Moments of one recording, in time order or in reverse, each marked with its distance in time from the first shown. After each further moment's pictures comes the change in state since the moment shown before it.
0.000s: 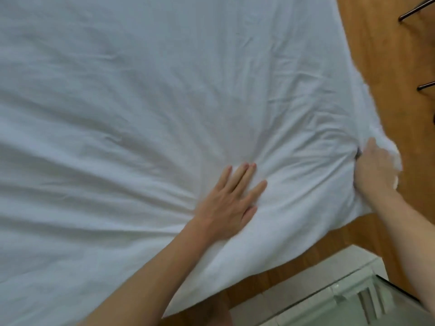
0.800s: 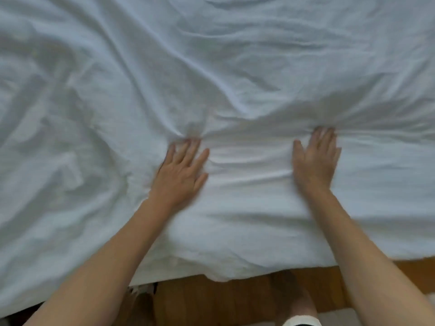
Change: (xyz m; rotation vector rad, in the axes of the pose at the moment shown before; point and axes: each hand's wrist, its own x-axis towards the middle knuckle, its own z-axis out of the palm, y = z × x) left_hand -0.327 -0.218 -0.083 0.241 -0.100 -0.536; right_hand -0.312 -0.313 0.055 0.318 -0.016 -0.443
